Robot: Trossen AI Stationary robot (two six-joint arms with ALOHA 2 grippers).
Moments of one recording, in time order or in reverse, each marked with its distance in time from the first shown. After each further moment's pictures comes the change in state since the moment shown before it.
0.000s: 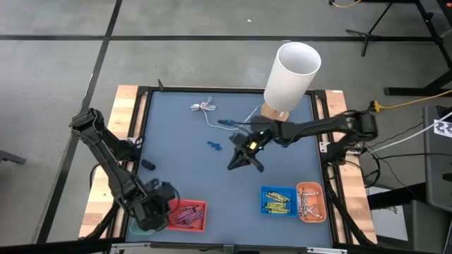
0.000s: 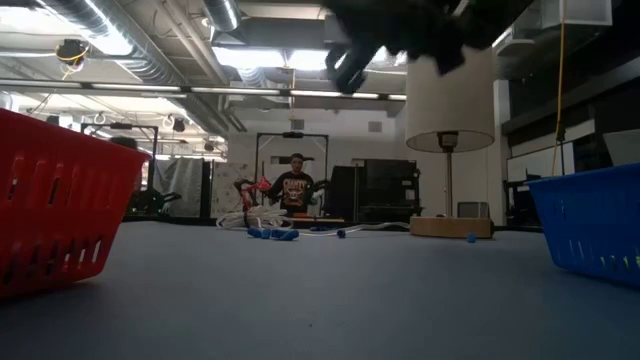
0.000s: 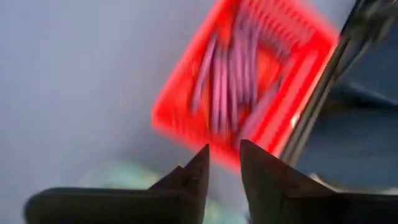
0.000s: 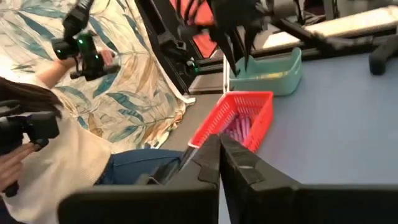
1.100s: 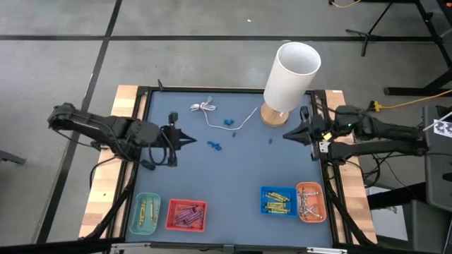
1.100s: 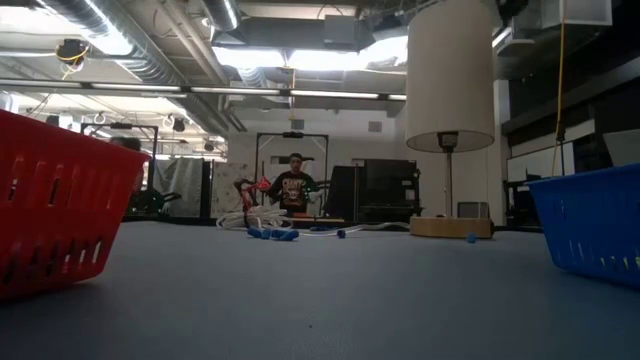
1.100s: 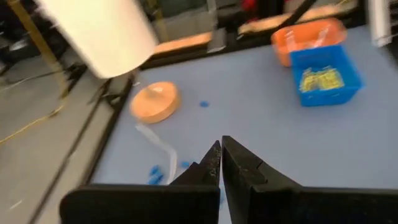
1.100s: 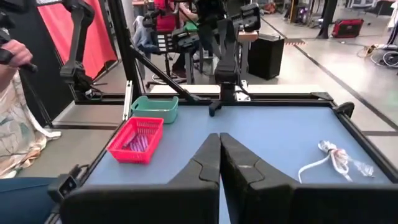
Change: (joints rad) left arm 0.658 -0.486 -0.128 0.394 -0.239 1.524; right arm 0.000 -1.010 -0.171 -0.738 0.595 -0.267
